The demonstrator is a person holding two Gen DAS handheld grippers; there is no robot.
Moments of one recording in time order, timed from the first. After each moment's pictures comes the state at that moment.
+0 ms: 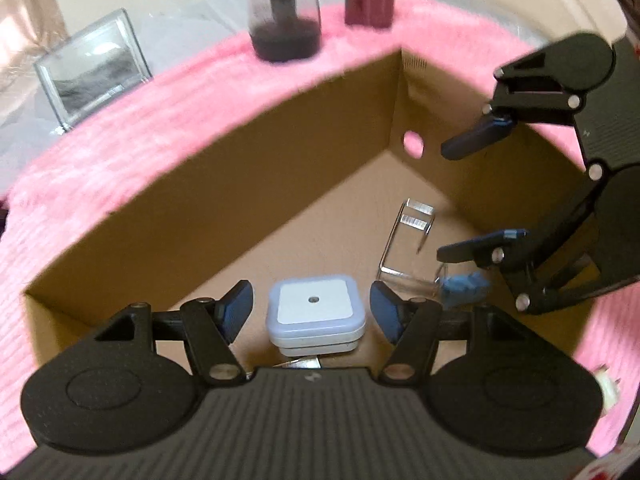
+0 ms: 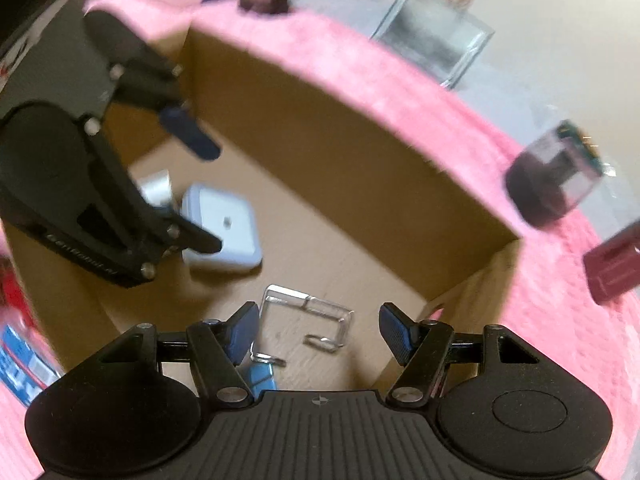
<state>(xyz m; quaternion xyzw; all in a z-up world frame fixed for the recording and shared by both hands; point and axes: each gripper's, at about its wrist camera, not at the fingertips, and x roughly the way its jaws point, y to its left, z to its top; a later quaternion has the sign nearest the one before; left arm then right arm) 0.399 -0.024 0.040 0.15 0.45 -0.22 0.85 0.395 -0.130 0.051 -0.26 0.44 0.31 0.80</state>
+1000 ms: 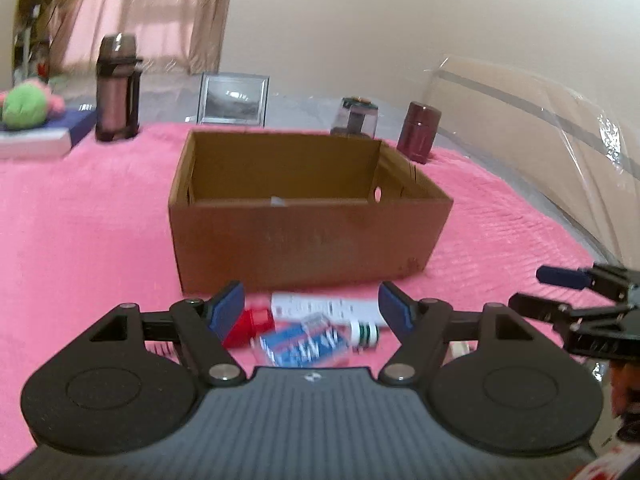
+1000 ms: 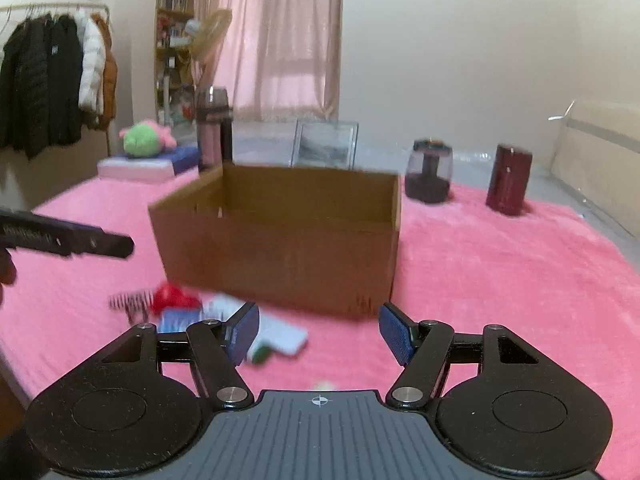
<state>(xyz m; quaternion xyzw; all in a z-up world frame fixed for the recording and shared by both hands) 0.072 0.014 0.067 -0.07 0.29 -0.09 0.95 0.080 -0.233 0.097 -0.04 0.28 0.21 0.94</state>
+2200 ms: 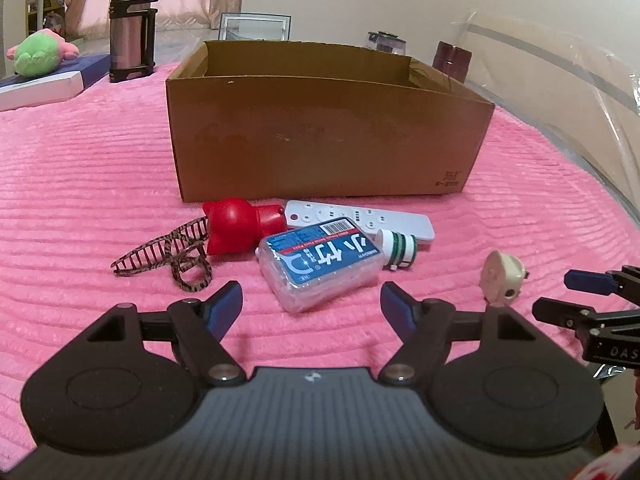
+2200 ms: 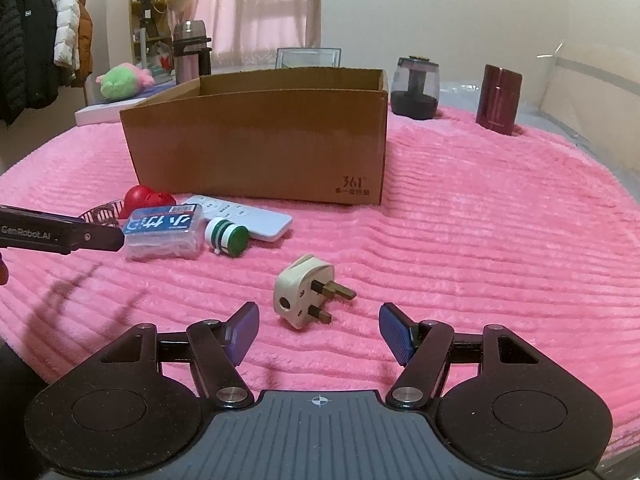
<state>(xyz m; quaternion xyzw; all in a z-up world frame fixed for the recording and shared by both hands) 0.081 -0.004 -0.015 -0.05 0.35 -0.05 0.93 0.066 -0.242 0.020 -0.03 0.36 0.18 0.92</state>
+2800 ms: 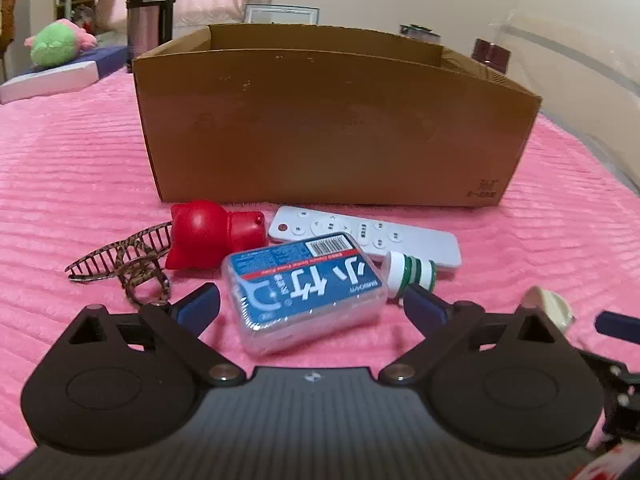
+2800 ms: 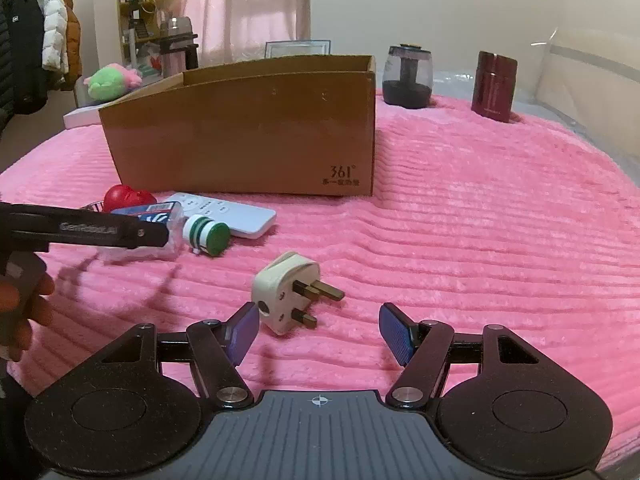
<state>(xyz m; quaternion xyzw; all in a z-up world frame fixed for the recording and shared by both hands) 0.129 -0.042 -0.043 -0.05 0.35 0.02 0.93 0.085 -0.248 0.004 -0.02 0.37 0.17 0.92</state>
